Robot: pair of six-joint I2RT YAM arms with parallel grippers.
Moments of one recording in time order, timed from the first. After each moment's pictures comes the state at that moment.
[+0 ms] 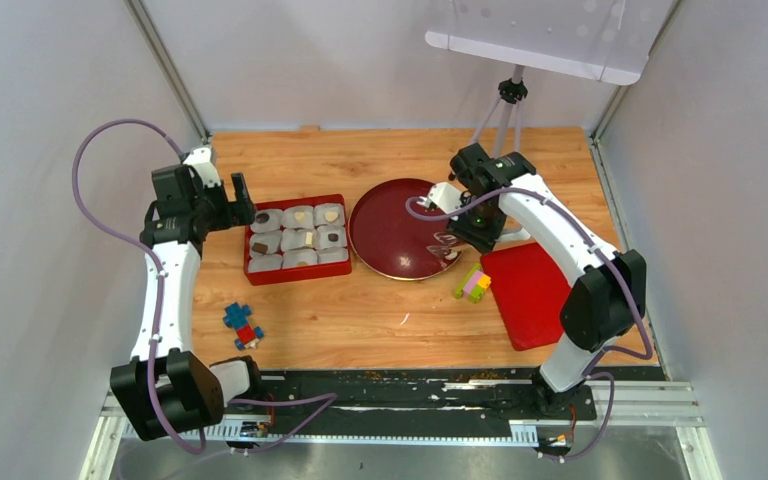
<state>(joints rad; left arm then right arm) 0.23 1.16 1.07 -0.55 0.25 -0.03 0.49 1.70 1.59 -1.29 0.02 -0.67</state>
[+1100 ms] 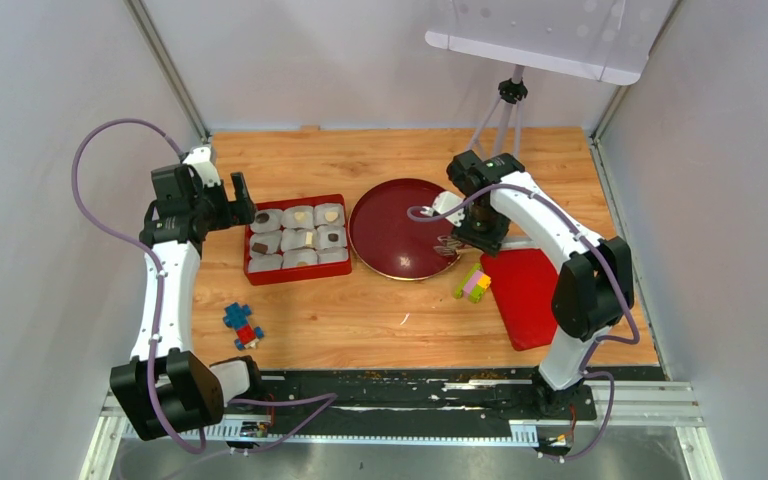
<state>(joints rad) 0.23 1.17 1.07 -0.56 0.25 -0.03 0.47 1.76 1.58 -1.33 0.12 -0.68</state>
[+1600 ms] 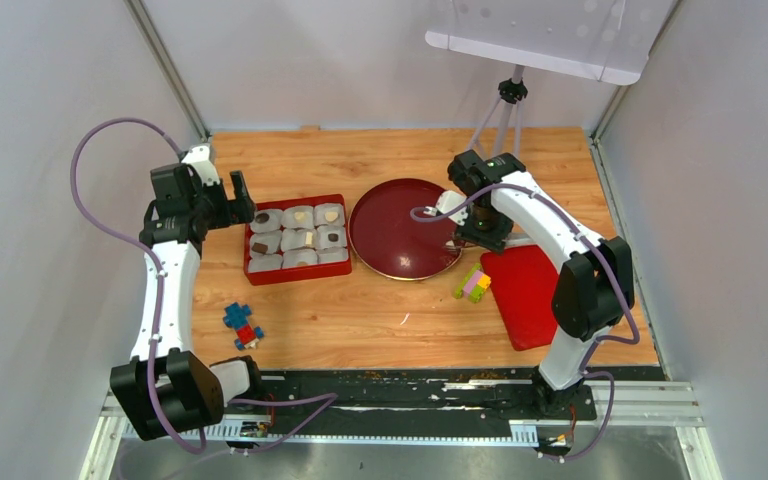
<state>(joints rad) 0.23 1.17 1.07 -0.54 0.25 -0.03 0.46 1.76 1.58 -1.33 0.20 -0.69</state>
